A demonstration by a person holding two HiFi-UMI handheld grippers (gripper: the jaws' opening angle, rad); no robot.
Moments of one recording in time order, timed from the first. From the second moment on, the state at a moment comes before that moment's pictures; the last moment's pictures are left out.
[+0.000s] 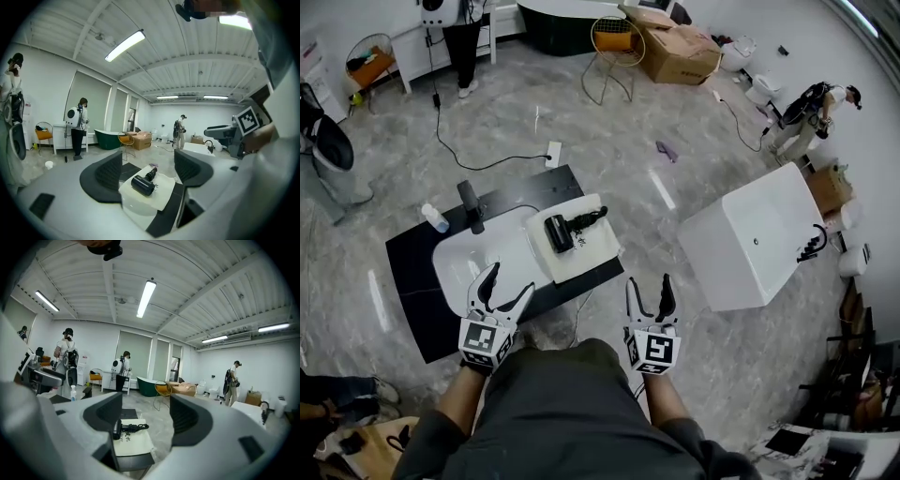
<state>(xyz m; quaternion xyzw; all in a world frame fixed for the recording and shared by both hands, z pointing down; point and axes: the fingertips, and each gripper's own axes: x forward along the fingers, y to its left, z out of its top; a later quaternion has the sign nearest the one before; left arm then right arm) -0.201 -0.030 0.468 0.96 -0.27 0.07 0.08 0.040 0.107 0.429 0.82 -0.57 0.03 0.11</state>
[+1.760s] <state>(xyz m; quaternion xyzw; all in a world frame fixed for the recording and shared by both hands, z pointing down) -0.200 -0.054 0.506 0.85 -0.50 0.13 0.12 0.063 -0.127 0.691 0.29 -0.79 -0.06 0.54</state>
